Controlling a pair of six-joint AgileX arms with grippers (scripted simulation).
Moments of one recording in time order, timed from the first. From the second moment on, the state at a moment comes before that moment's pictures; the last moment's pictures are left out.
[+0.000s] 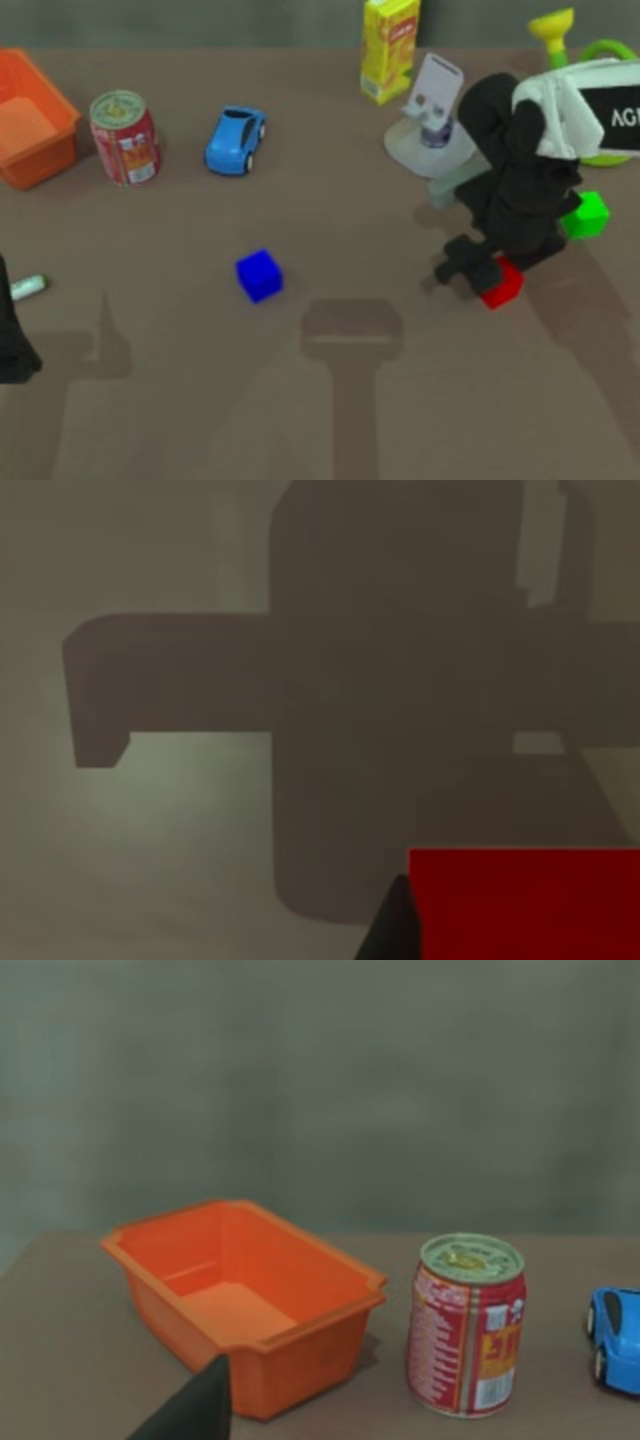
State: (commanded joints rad) left arm 0.00 0.00 0.00 0.00 0.00 0.00; right arm 0.38 2.23 1.45 -0.79 0.00 -0.15
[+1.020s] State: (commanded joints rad) left arm 0.00 0.00 0.00 0.00 0.00 0.00; right arm 0.40 2.12 1.64 -1.06 0.00 -0.11
